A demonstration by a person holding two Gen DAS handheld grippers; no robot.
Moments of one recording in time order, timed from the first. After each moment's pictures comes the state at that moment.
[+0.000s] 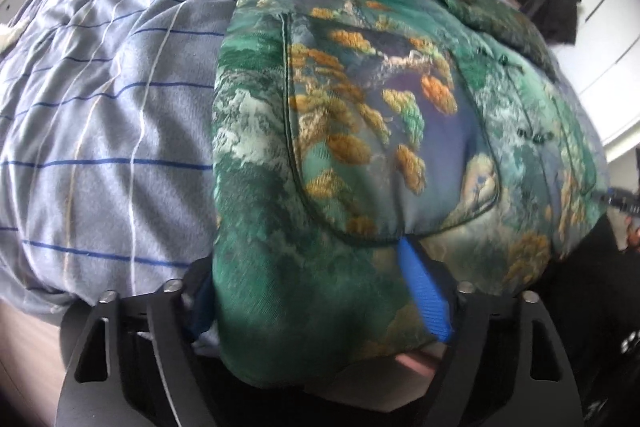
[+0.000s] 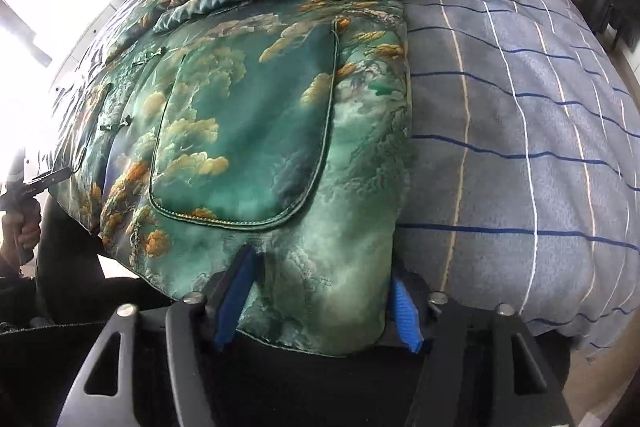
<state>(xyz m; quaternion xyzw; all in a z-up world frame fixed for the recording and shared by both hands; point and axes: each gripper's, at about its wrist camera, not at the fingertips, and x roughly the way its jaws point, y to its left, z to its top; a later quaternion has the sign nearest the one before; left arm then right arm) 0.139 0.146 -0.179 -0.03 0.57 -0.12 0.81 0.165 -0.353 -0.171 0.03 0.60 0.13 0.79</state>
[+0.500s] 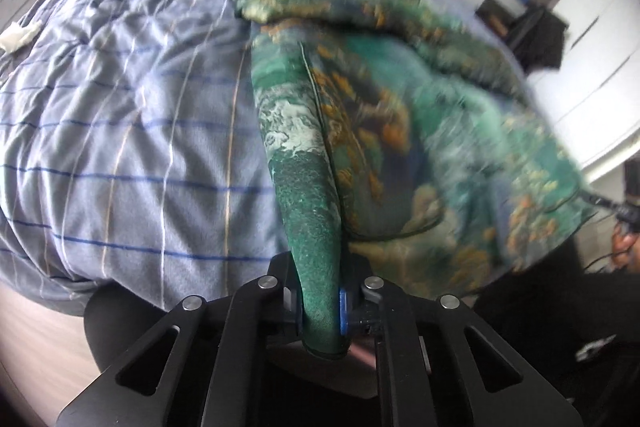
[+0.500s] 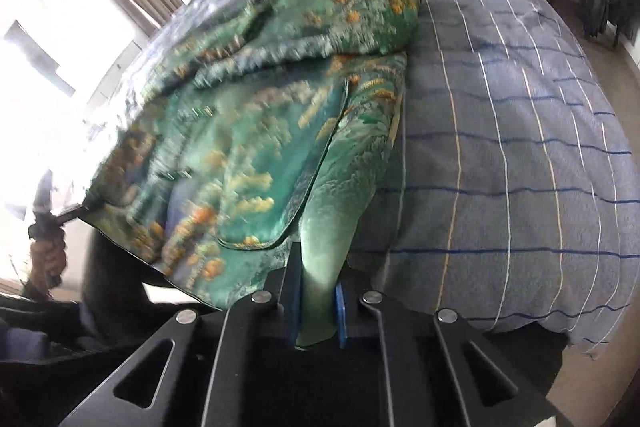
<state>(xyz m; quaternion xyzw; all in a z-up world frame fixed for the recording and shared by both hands) 0.122 0.169 -0.113 -0.10 0.53 -0.15 0.83 0.158 -0.374 -0.100 0.10 0.55 0.16 0.81</state>
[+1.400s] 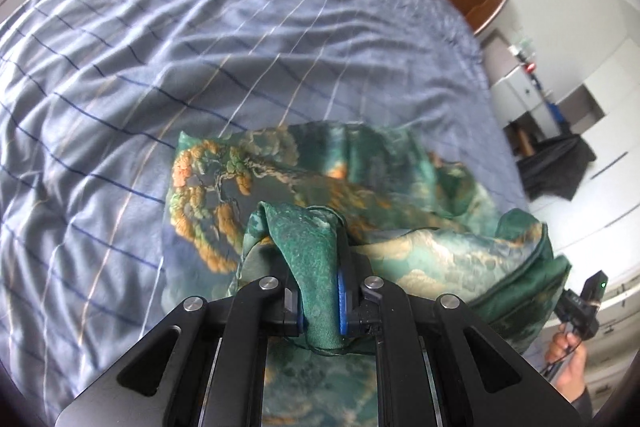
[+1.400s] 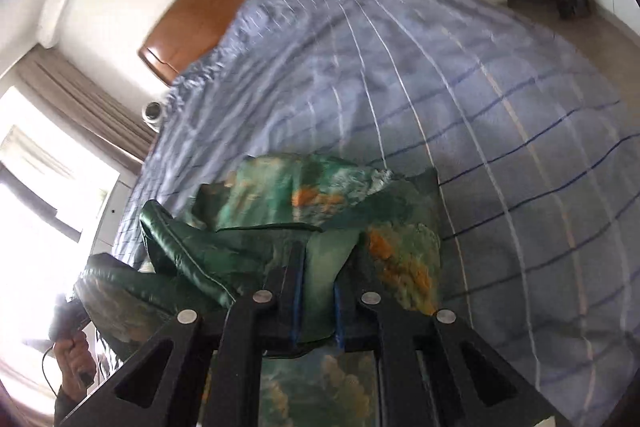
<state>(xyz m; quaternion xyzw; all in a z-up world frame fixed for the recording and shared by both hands) 0.434 0.164 -0.107 -0.23 0.49 -0.07 0.84 0.469 -0.411 -0.115 0.26 0.45 0.08 0.85</state>
